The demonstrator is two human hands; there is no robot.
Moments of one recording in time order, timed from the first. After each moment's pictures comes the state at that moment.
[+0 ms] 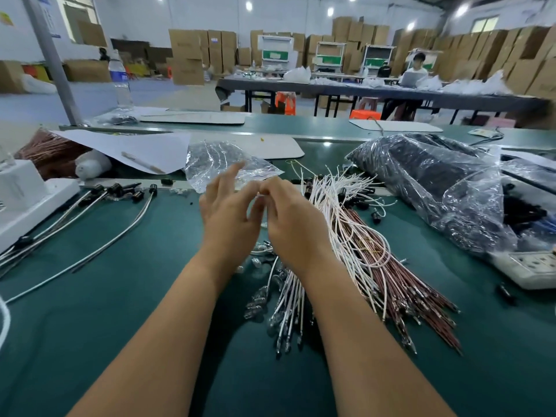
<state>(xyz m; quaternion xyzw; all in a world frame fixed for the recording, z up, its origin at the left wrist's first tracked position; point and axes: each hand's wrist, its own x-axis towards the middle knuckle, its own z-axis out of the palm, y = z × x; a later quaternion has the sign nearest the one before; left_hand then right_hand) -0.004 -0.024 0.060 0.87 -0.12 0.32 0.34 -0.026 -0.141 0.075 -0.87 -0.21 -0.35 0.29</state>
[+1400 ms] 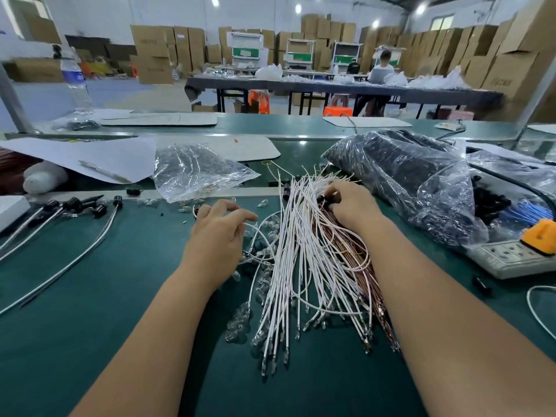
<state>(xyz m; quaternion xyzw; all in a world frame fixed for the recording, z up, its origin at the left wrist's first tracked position) 0.012 -0.025 0.049 0.91 -0.18 0.22 0.30 0.054 -0.280 0.081 -0.96 0.07 -0.13 0.22</state>
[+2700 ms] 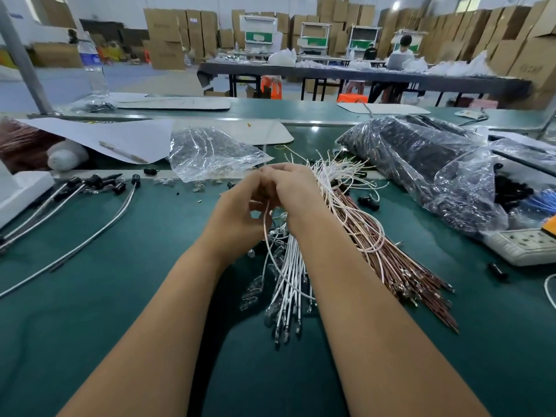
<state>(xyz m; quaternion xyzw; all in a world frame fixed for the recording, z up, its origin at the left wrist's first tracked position) -0.012 -0.032 0.067 0.78 -0.30 0.17 0.52 0.003 -0.138 0.101 -0.71 0.04 -0.09 0.70</state>
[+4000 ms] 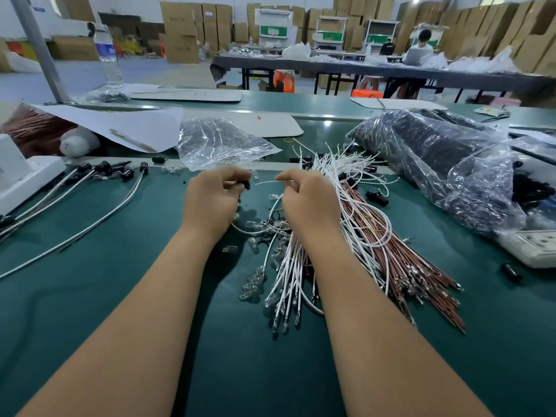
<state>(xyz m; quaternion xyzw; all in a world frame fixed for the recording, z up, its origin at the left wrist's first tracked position) 0.015 -0.009 0.052 0.84 -0.10 0.24 0.47 -0.004 -0.160 0.061 -0.89 -0.02 -0.26 0.36</state>
